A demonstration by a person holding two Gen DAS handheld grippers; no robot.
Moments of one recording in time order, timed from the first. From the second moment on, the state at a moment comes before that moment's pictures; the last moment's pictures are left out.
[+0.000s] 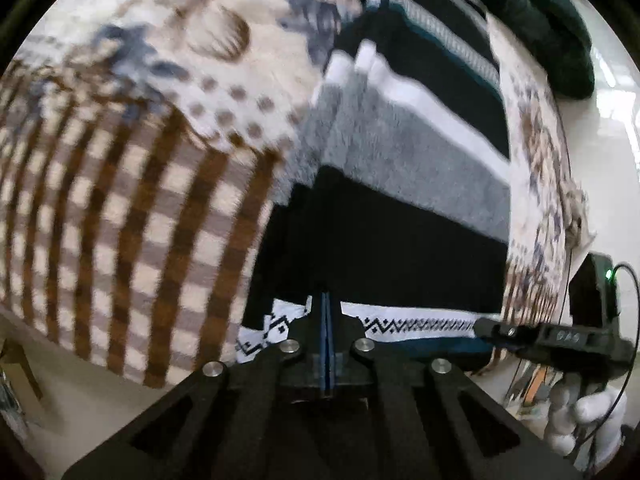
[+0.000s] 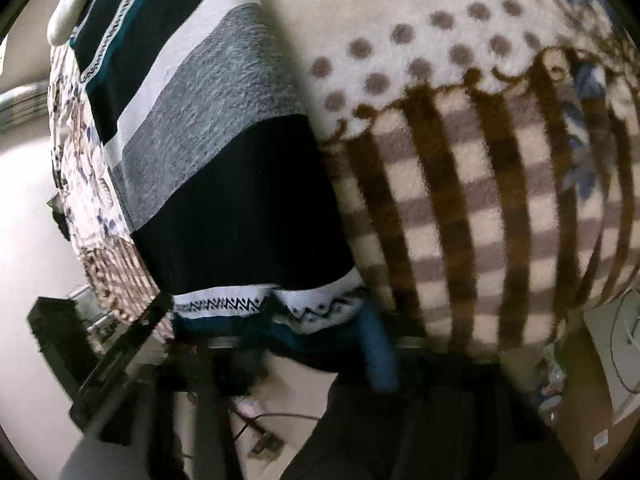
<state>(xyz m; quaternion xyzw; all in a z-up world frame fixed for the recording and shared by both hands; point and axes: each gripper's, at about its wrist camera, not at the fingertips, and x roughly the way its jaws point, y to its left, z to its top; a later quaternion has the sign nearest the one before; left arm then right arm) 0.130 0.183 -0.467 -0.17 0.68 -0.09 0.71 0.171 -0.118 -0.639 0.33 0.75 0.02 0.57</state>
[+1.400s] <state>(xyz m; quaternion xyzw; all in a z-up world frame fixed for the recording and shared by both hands) 0.078 0.184 -0.449 -0.16 0.63 -0.03 0.76 0.159 -0.130 -0.631 0.30 0.75 0.06 0.59</state>
